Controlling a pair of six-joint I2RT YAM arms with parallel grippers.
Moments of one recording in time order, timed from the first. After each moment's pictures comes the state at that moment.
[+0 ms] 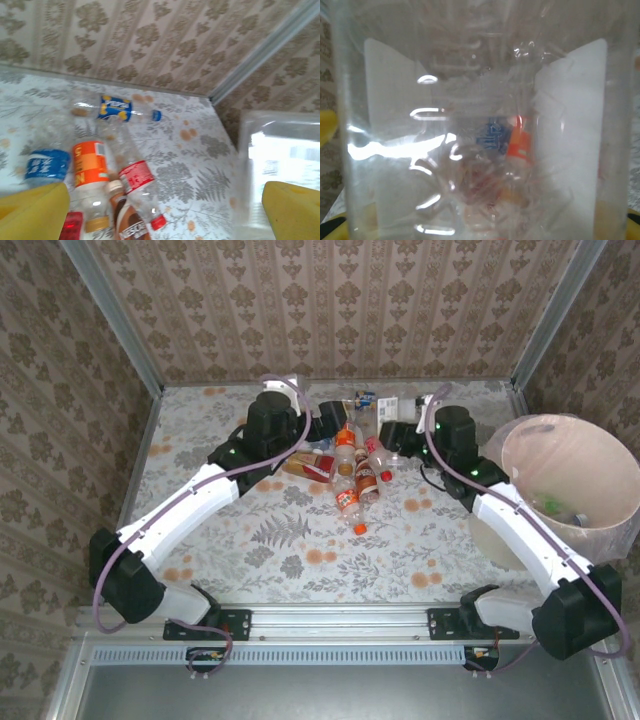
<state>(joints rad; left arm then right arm) -0.72 1.41 1.28 -0.20 -0.05 -0.62 0.31 1.19 1.02 -0.20 -0.16 0.42</state>
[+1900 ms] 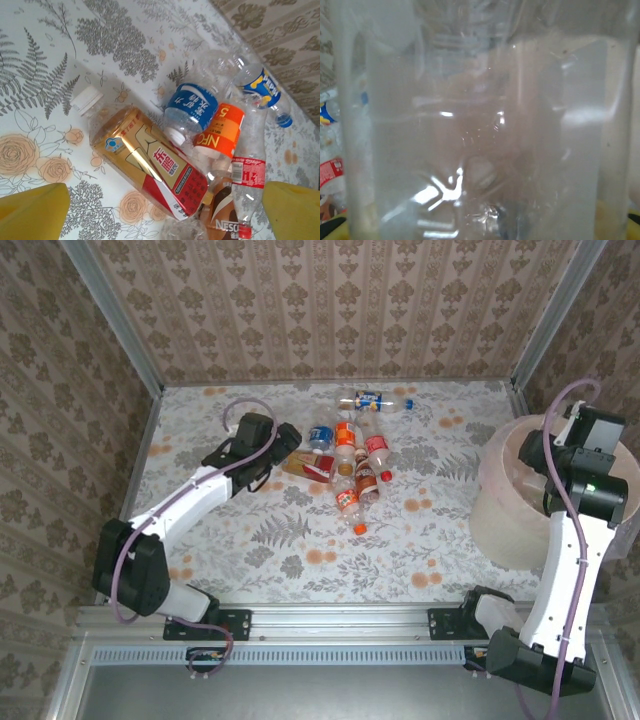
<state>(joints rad) -0.52 1.45 1.06 -0.34 -0.08 -1.02 -0.42 1.00 1.39 -1.07 0.03 0.13</state>
